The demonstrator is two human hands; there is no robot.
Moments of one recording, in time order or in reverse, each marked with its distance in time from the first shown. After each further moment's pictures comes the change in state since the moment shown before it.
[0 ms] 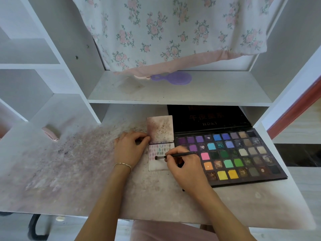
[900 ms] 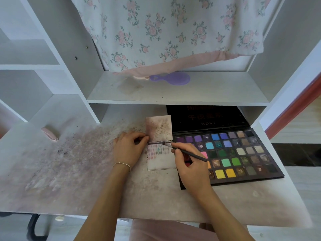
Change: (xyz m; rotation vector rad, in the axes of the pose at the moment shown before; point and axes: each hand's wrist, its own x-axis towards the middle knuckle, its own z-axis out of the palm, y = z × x) left_hand 0.000 0.002 -0.001 -0.026 -0.014 -0.001; right_hand -0.005 -0.001 -0.004 0.161 0.232 -0.168
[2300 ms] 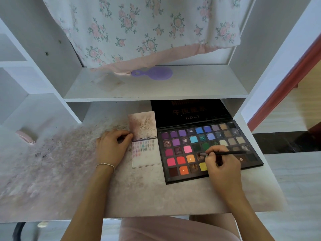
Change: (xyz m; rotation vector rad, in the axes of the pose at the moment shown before) left_hand -0.002 0.000 0.000 -0.001 -0.002 0.003; right_hand -0.019 0.021 -0.089 -0.208 0.156 0.148
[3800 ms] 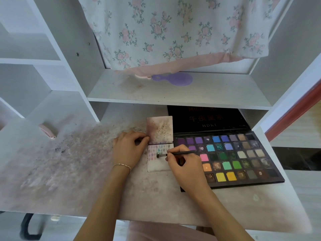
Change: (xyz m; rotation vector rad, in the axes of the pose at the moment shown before) left_hand 0.001 -0.002 0.001 0.006 0.017 0.003; right_hand 0.006 -0.042 0.091 0.057 -0.341 0.006
